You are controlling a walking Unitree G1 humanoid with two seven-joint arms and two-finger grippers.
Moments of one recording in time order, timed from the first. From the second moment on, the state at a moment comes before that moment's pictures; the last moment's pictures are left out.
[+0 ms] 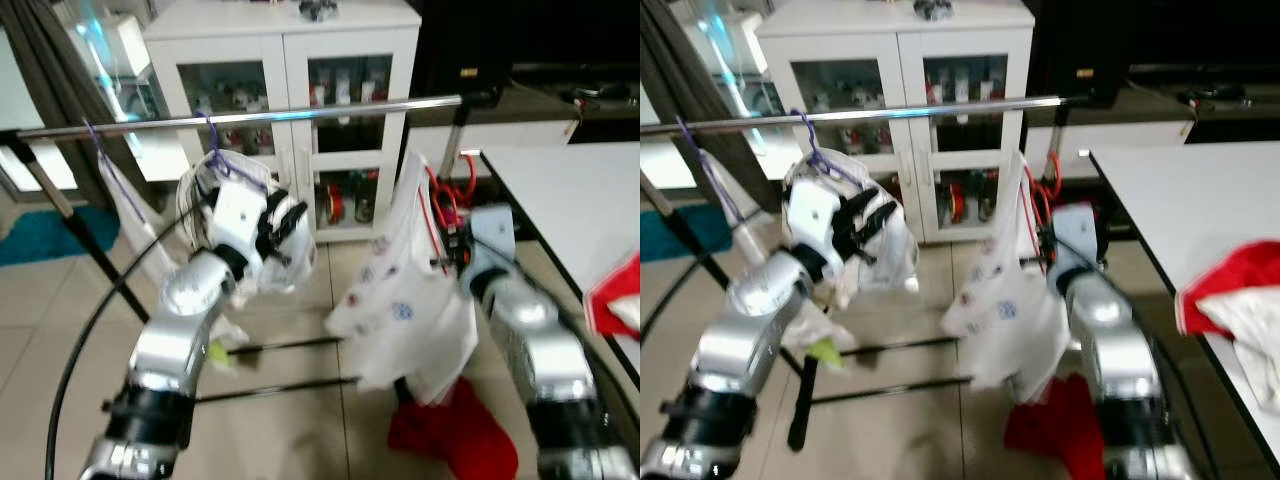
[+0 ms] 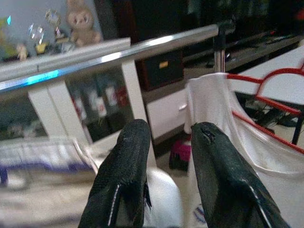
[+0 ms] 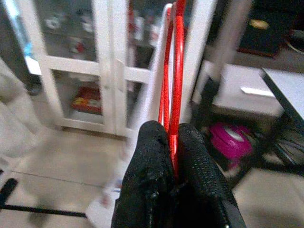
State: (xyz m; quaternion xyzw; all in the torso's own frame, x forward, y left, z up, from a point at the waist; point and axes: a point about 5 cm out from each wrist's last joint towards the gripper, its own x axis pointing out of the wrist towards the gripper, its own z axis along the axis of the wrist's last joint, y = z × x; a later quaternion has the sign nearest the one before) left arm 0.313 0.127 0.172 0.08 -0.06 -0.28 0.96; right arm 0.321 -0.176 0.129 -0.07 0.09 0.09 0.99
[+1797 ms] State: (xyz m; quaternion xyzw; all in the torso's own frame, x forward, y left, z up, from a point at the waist) left arm 0.267 0.162 0.204 0.13 0.02 -0.37 0.92; right arm 0.410 -0.151 0.168 -0.03 0.20 0.03 0.98
